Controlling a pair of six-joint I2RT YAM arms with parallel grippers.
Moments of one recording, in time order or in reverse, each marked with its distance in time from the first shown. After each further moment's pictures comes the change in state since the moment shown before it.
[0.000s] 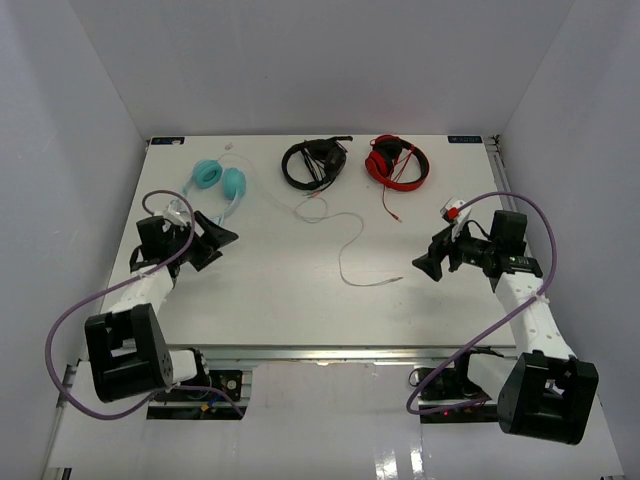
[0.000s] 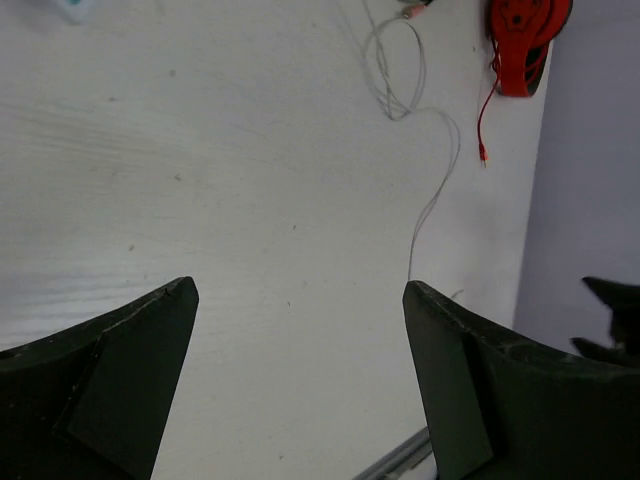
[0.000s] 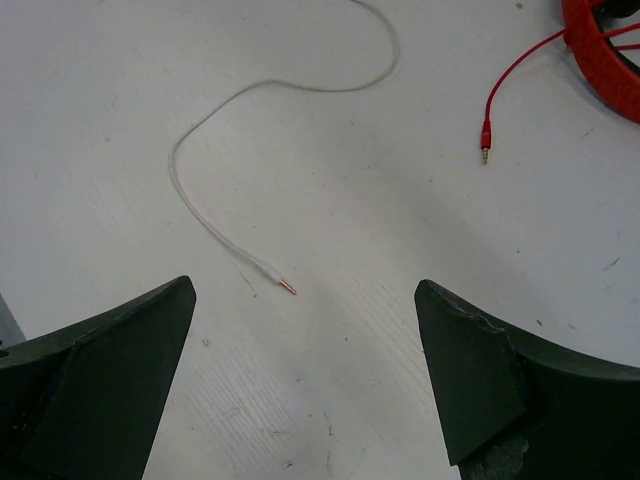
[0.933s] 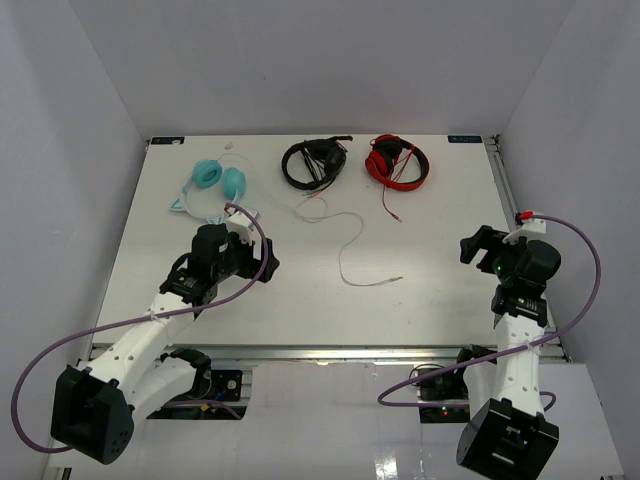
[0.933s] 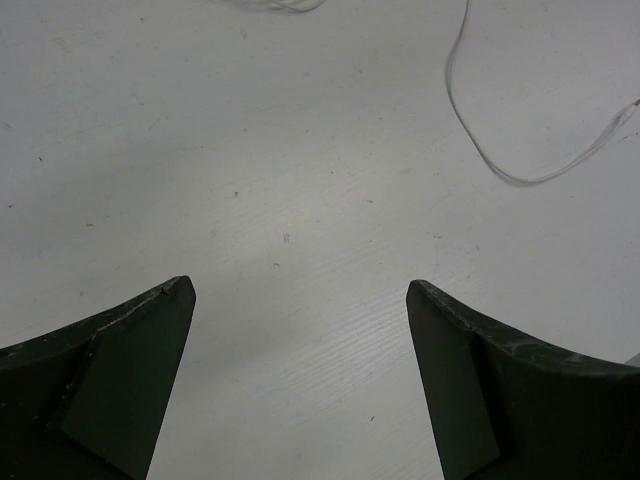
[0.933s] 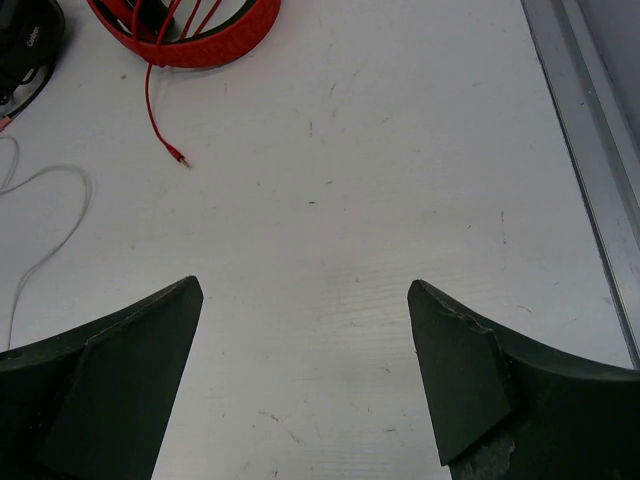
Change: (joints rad) left arm -0.593 -0.312 -0.008 -0.167 -0.482 0.495; right arm -0.253 -0.304 -0.233 0.310 0.518 0.695
